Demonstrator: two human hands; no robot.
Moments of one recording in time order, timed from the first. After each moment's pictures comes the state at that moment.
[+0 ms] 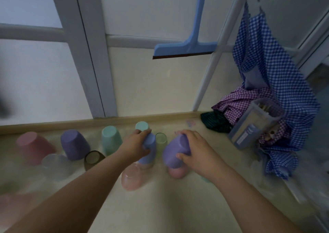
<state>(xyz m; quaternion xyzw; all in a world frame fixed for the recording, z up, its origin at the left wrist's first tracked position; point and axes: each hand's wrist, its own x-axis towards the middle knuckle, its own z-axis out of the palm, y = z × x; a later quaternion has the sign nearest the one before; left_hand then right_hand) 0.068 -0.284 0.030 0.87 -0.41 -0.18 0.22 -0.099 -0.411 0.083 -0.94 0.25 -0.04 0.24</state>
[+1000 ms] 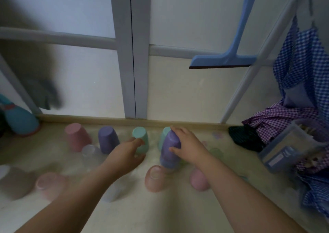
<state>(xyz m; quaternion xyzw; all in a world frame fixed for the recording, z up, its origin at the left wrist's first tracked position) 0.070 -0.185 0.057 0.91 -0.33 -0.11 0.23 -0.002 -0.380 0.069 -0.97 0.11 0.01 0.22</state>
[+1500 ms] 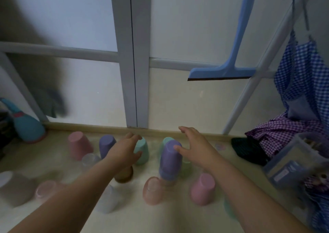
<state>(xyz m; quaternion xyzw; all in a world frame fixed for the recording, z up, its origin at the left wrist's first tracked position) 0.099 -0.204 0.071 0.93 -0.29 -0.09 0.20 -0.007 -0.410 0.097 -0.95 0.09 -0.07 0.28</state>
